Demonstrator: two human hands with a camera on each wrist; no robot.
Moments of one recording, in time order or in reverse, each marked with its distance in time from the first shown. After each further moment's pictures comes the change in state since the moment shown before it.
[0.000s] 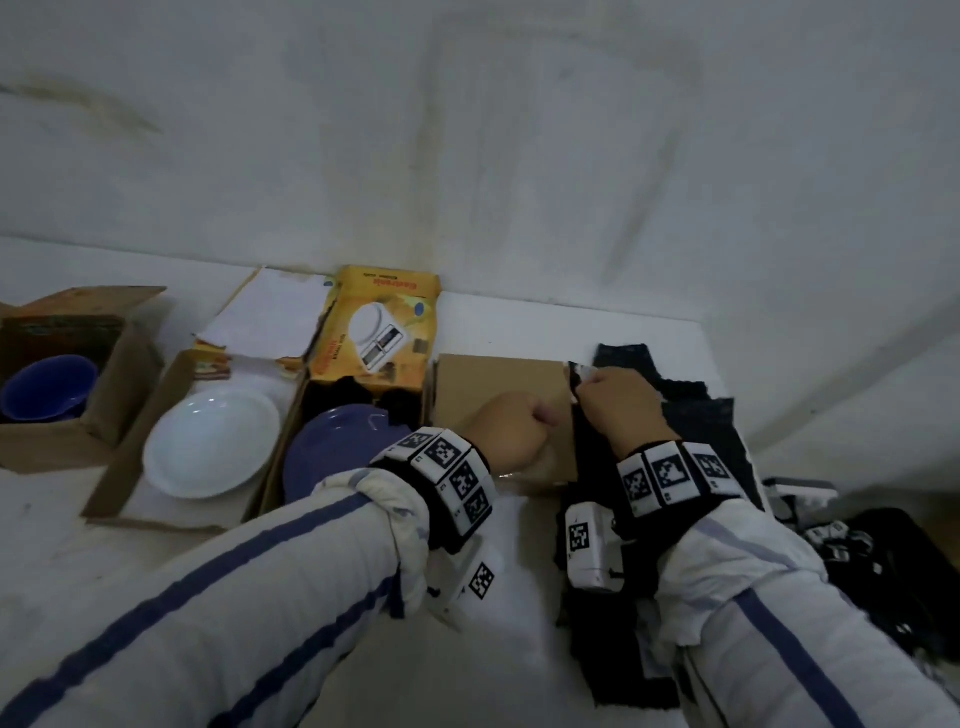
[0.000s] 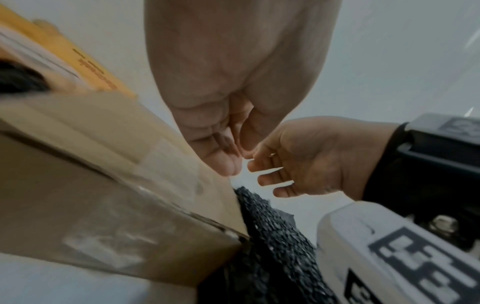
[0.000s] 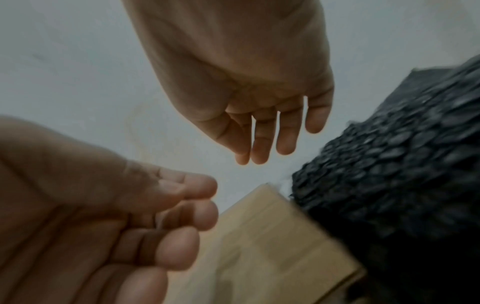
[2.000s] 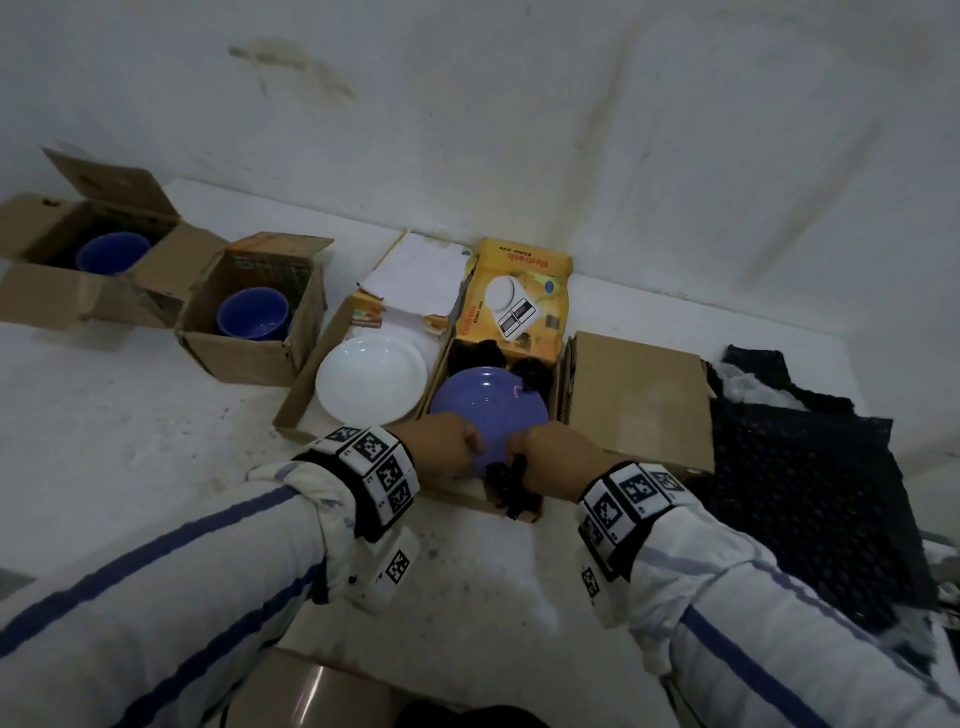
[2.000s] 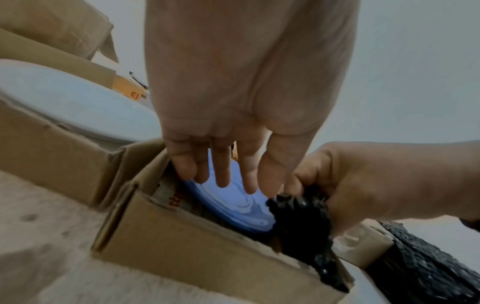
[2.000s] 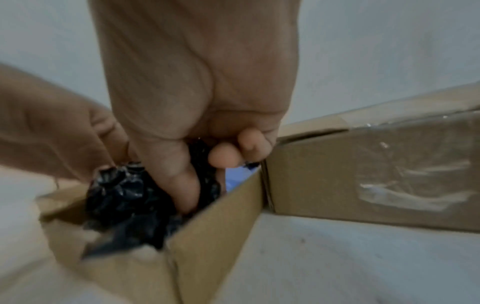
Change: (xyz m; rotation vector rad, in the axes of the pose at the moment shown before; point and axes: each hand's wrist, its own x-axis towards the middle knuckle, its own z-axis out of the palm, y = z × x) left_hand -0.092 -0.137 -0.127 0.532 -0.123 -0.226; right_hand -0.100 -0.103 0.122 -0.557 -0.525 -0.779
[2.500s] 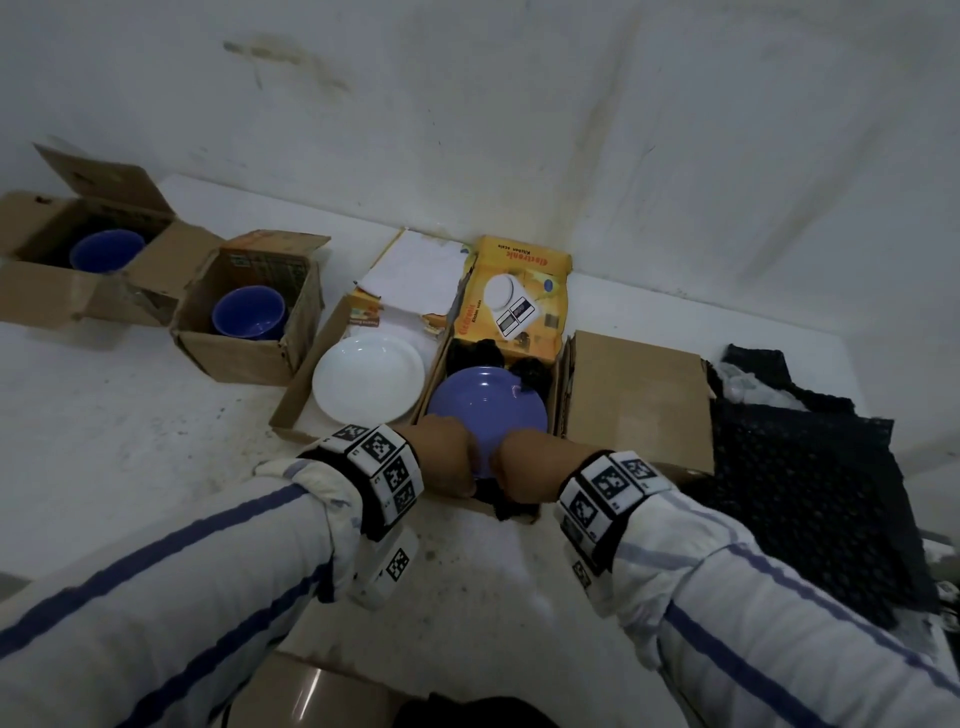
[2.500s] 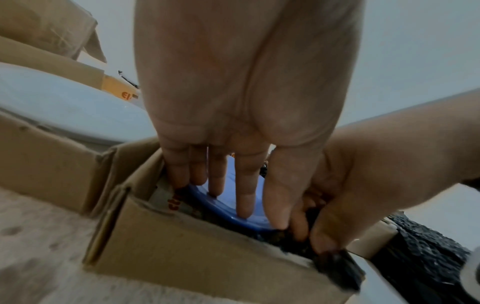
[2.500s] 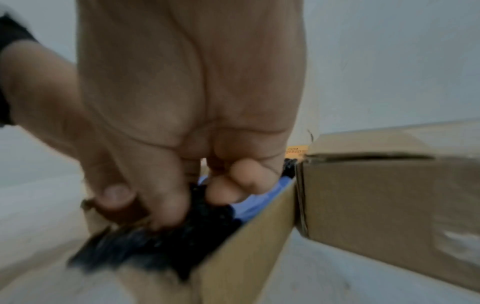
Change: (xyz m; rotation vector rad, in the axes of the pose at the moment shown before) left_hand 0.007 0.005 0.004 0.328 -0.040 0.036; right_hand 0.026 -0.025 -0.004 -0.240 -0.444 0.165
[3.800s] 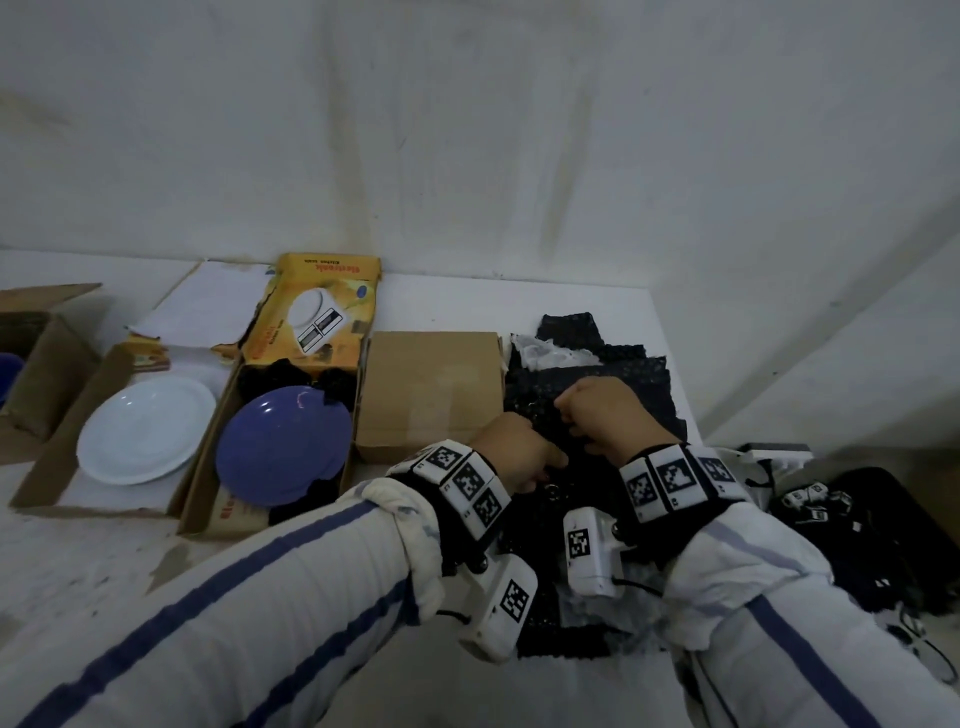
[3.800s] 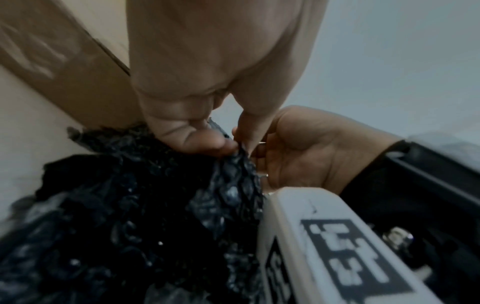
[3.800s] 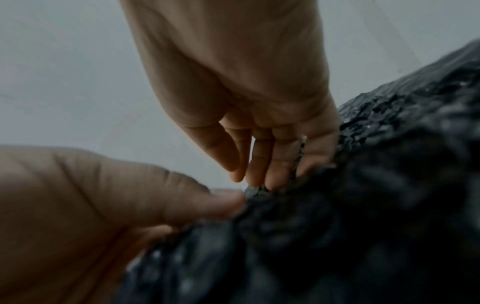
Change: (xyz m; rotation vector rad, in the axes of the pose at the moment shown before) left_hand 0.058 0.278 0.000 -1.112 -0.016 0.009; right_hand -0.094 0.246 0.113 1.269 0.702 0.375
